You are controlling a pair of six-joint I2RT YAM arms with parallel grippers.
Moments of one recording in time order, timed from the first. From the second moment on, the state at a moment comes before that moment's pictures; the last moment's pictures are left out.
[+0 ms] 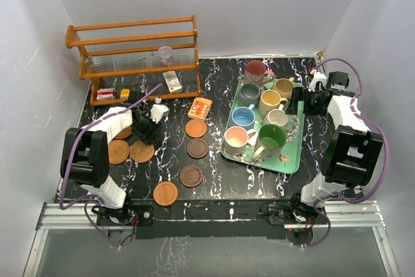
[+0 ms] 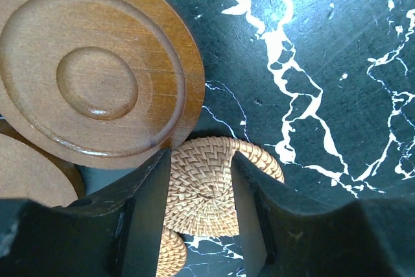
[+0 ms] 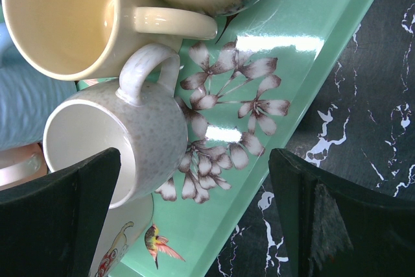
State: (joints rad) left arm -0.15 1.61 0.98 -0.68 0.18 0.57; right arm -0.32 1.60 1.17 -0.58 -0.49 -0.24
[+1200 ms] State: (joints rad) left arm -0.17 1.53 0.87 -0.72 0.18 0.55; right arm -0.32 1.60 1.17 -0.58 -0.49 -0.24
